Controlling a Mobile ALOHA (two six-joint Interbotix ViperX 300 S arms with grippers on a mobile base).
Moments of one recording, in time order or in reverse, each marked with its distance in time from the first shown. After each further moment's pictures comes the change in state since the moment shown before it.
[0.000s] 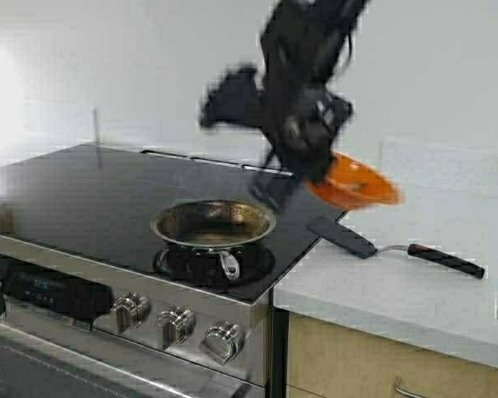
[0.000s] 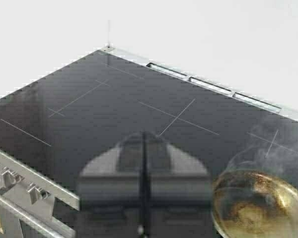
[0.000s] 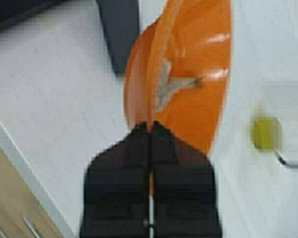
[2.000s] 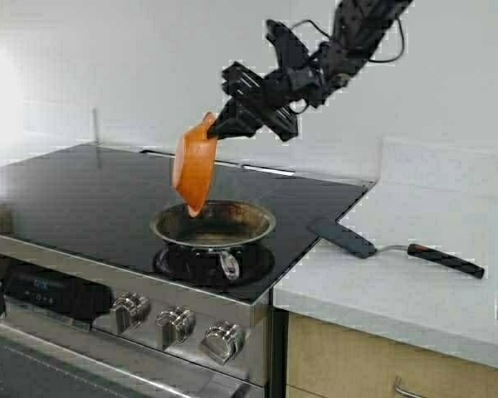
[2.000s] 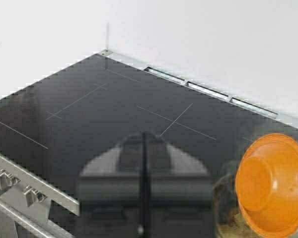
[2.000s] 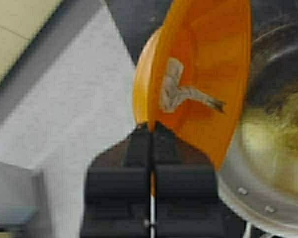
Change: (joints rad) left arm 0.000 -0.015 0.002 -0.002 -0.002 -0.015; right arm -0.575 0.265 -0.557 0.015 1.615 0.486
